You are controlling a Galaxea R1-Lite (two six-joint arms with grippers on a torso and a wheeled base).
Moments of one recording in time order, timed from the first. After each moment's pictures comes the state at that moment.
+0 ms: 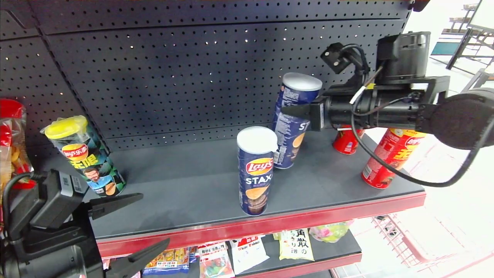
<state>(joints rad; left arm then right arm) -0.33 1.16 -0.25 -0.59 -0.44 0.19 0.47 1.81 -1.36 -0.21 0.35 -0.13</state>
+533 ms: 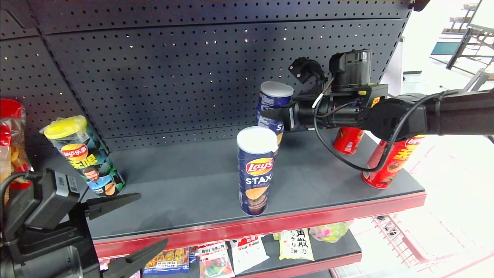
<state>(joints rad) -0.33 1.14 -0.26 -0.57 -0.44 0.19 0.49 2.02 -1.55 -0.21 0.37 -0.13</state>
